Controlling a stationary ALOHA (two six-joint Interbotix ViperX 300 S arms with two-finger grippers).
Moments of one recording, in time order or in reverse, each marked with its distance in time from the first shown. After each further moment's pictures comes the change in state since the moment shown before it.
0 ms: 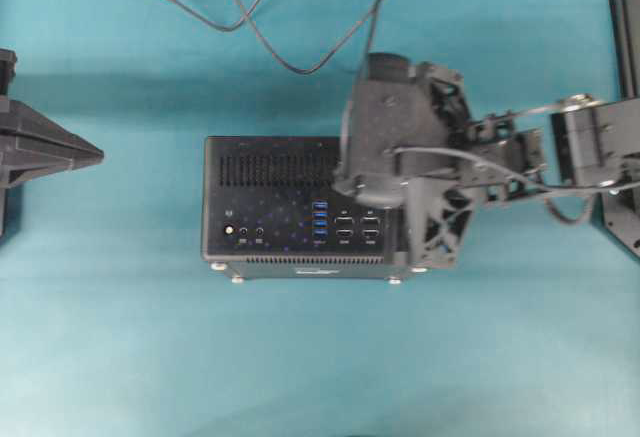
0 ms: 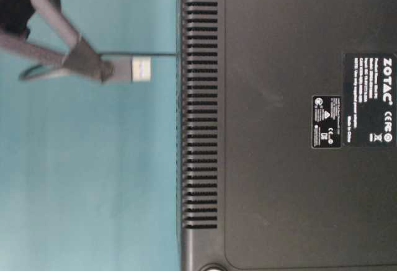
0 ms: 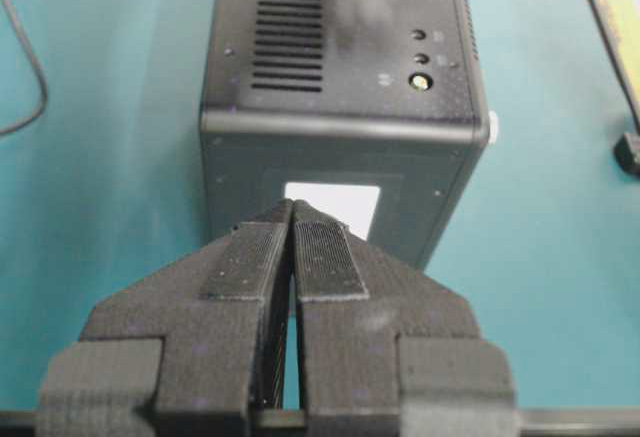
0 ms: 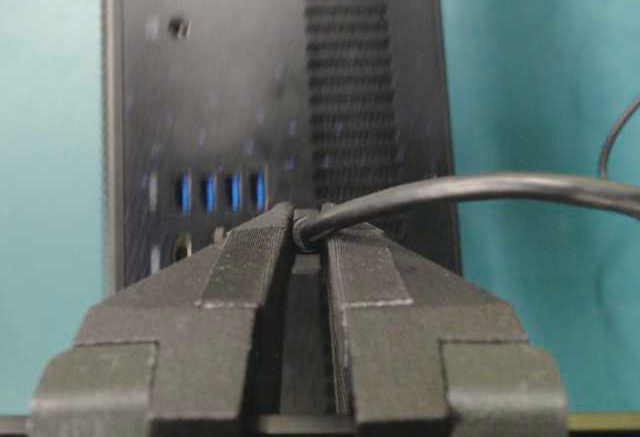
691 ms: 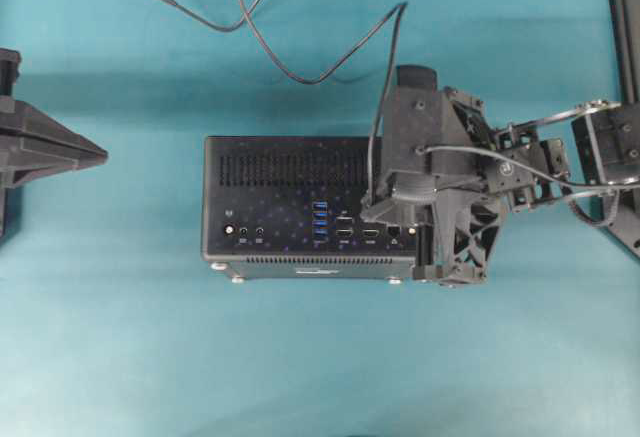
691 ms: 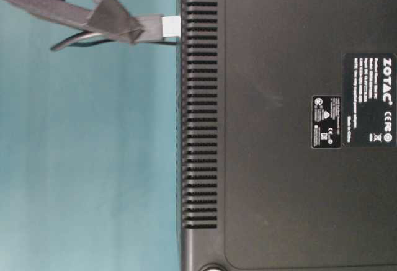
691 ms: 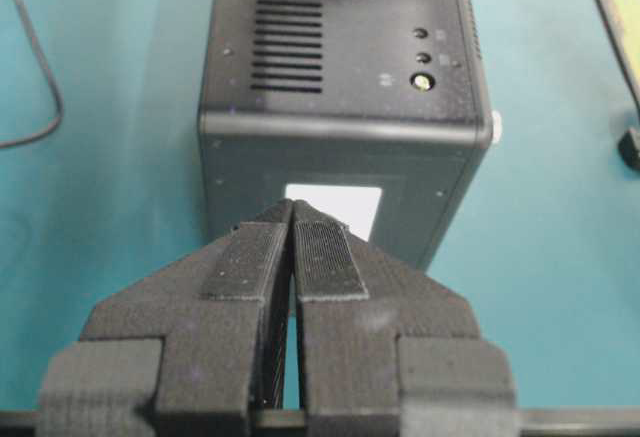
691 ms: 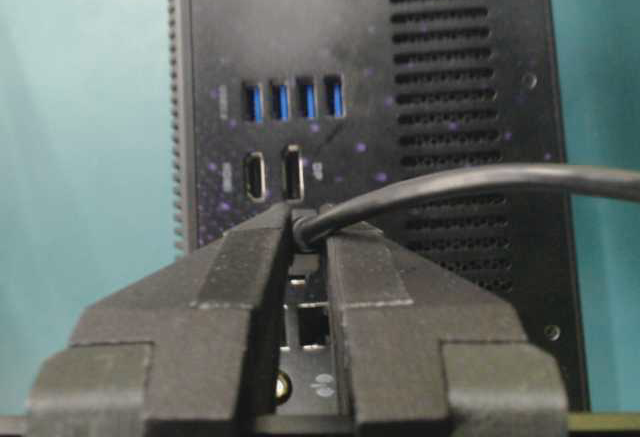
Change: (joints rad) left arm 0.000 0.011 -0.006 0.000 0.000 0.003; right arm -0.002 -0.083 0.132 0.155 -0.071 0.000
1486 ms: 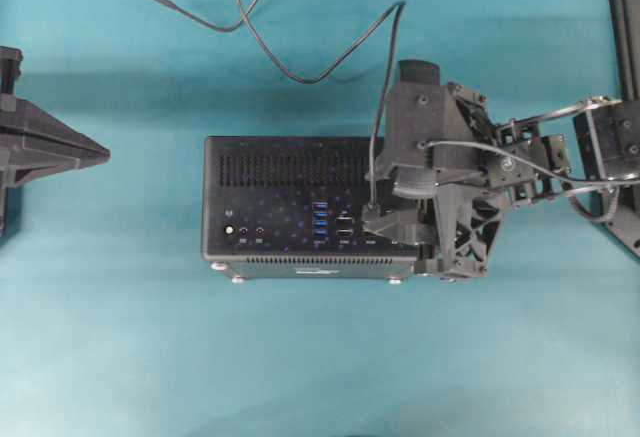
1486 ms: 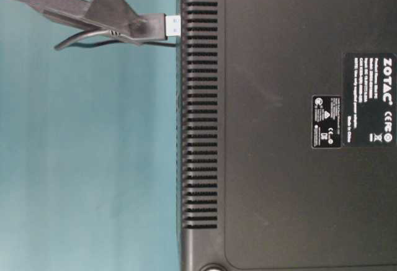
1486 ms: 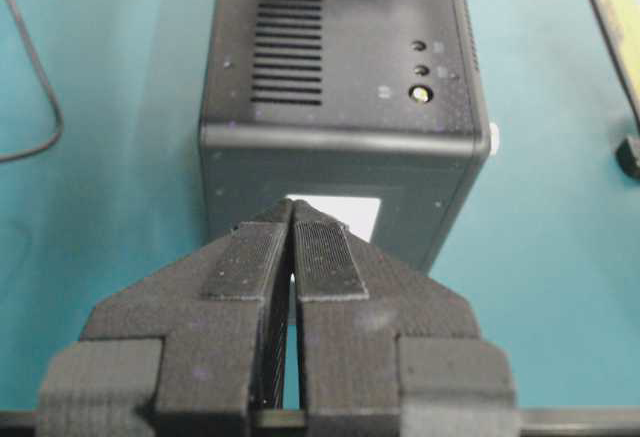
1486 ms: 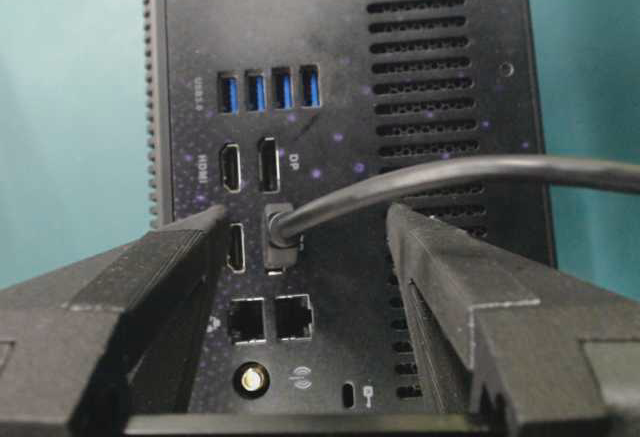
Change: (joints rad) left arm 0.000 0.020 -0.017 0.000 -0.002 0.002; right arm -0.009 -0.003 0.025 -0.005 -0.009 0.000
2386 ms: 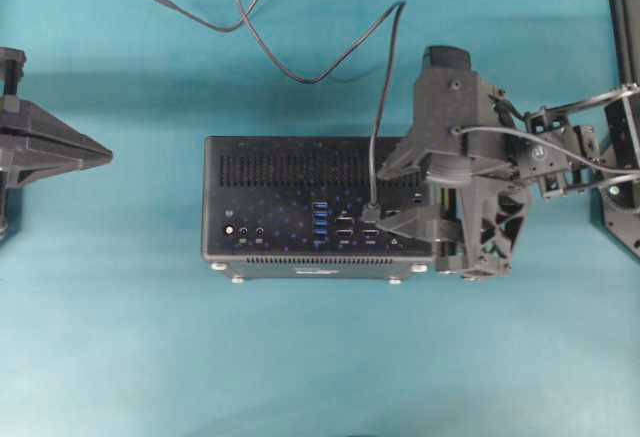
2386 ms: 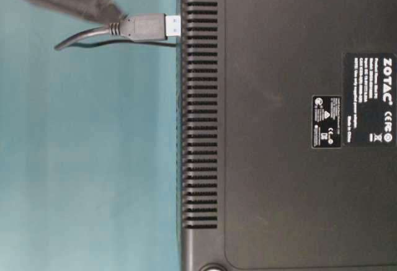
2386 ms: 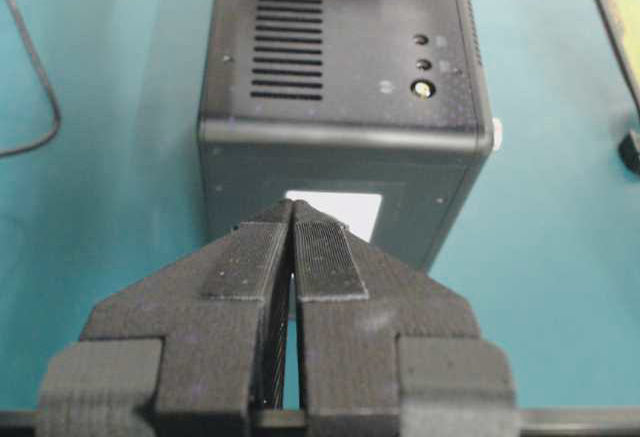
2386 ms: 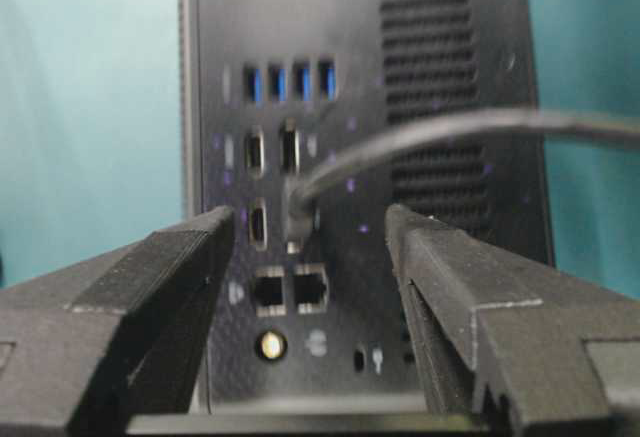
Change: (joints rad) left arm 0.000 0.009 0.000 0.000 0.000 0.000; right arm 0.003 -0.058 0.000 0.025 0.005 -0.003
